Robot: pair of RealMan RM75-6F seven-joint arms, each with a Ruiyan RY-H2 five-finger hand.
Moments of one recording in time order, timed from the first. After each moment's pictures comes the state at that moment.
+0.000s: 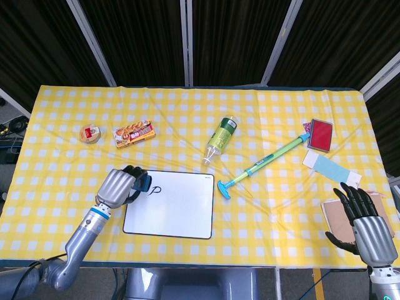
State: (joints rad) left arm -0.58 -1.56 -0.09 -1.50 1.35 1.11 0.39; right arm 0.04 -1.11 0.00 -1.59 -1.69 1.61 0.13
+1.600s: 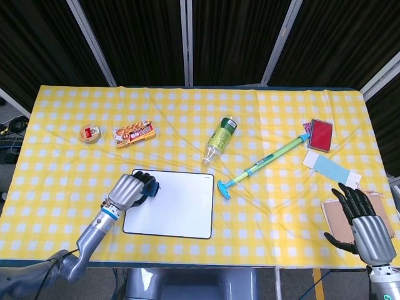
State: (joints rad) left arm -0.60 -1.76 -0.01 -1.06 1.49 1.12 0.11; right arm 0.05 -1.10 -0.01 -1.59 -1.68 1.58 0.17
